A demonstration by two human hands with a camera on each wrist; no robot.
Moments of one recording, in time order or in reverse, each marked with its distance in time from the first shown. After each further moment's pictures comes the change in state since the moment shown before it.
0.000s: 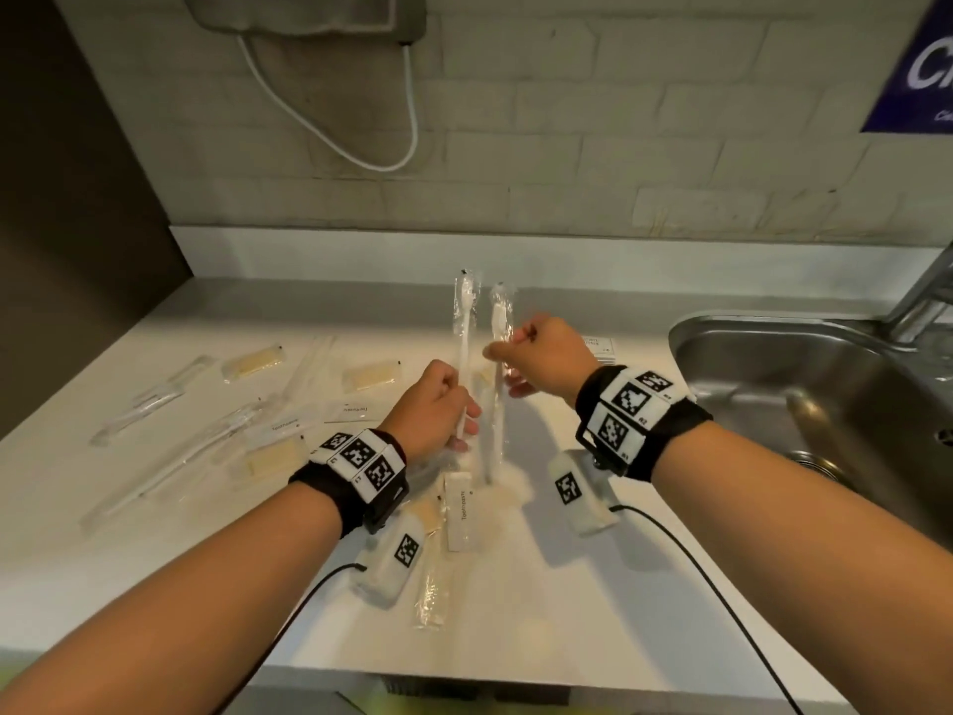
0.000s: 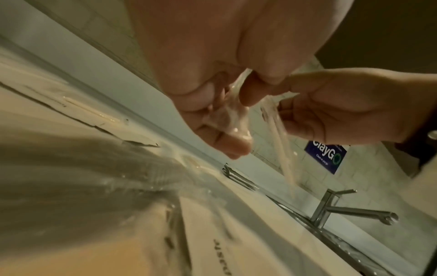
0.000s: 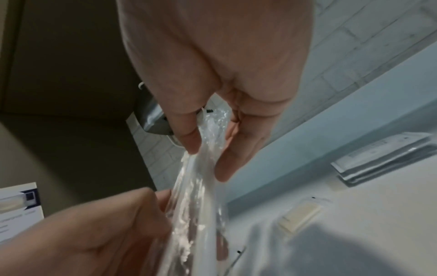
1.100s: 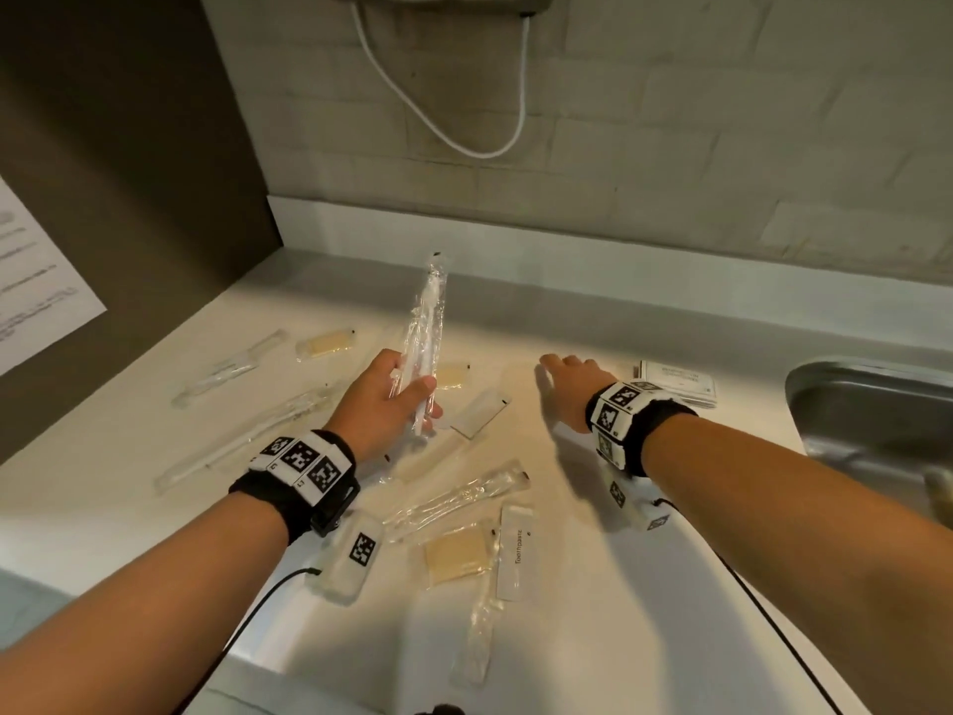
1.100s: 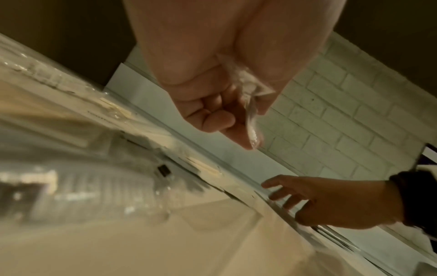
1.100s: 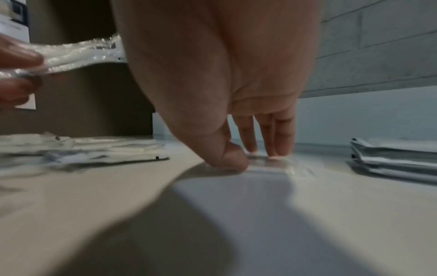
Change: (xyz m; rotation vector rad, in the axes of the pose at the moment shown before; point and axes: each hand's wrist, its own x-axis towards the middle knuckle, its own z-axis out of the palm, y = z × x) left_hand 0.004 -0.035 -0.094 -0.046 0.320 -0.031; right_hand 0.101 0.046 0.055 -1.113 -0.289 -0.178
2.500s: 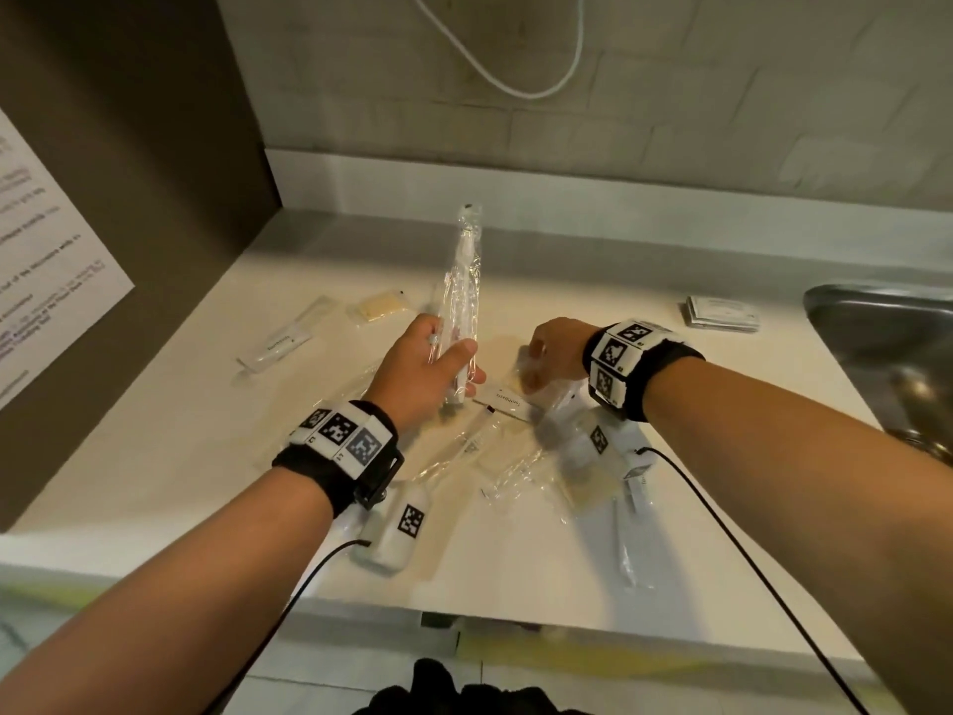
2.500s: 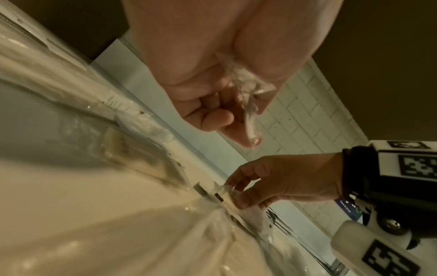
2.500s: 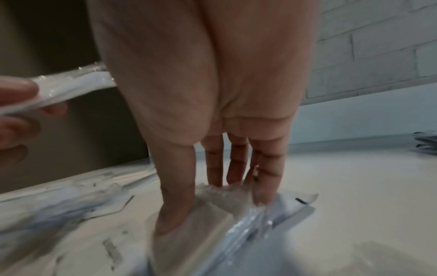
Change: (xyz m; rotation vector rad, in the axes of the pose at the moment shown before) left_hand -0.008 -0.026 -0.085 -0.215 -0.190 -0.028; right_hand -0.013 -0.142 -0.017 0.107 -0.189 0.160
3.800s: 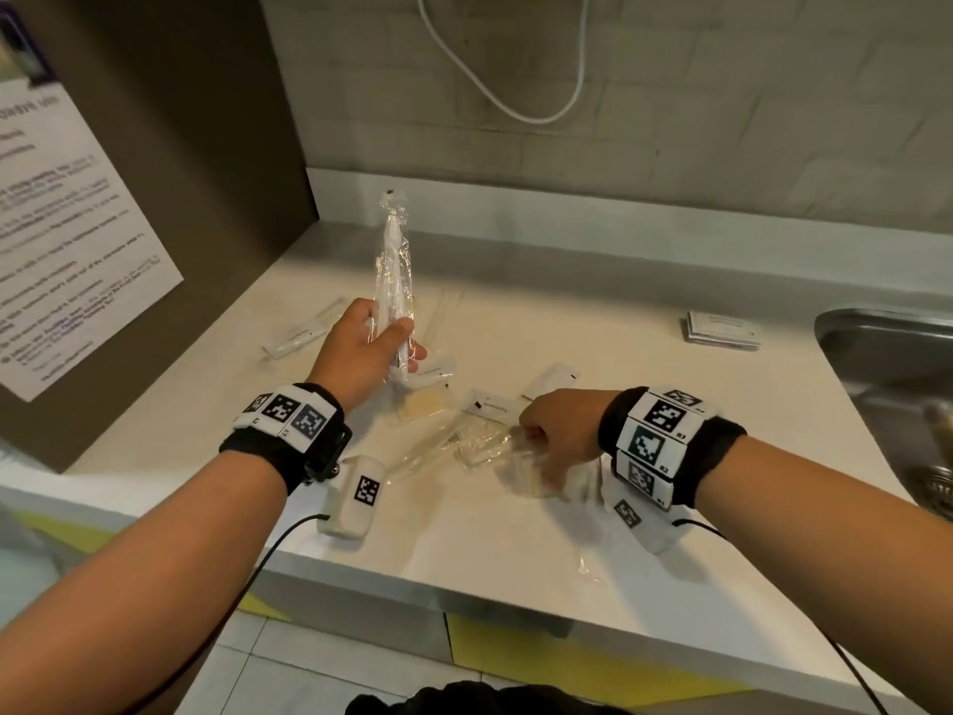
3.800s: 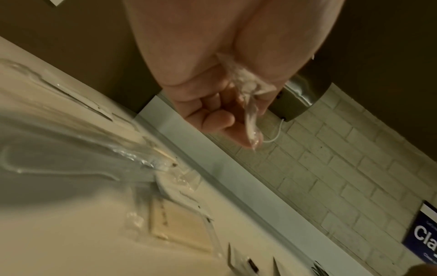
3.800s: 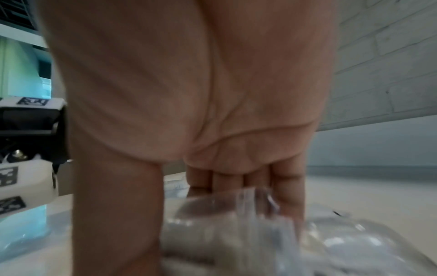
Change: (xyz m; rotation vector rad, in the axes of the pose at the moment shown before) left_hand -0.019 0.015 -0.026 0.236 0.278 0.132; right_hand -0.094 0.008 0.017 -0.218 -0.257 -0.356
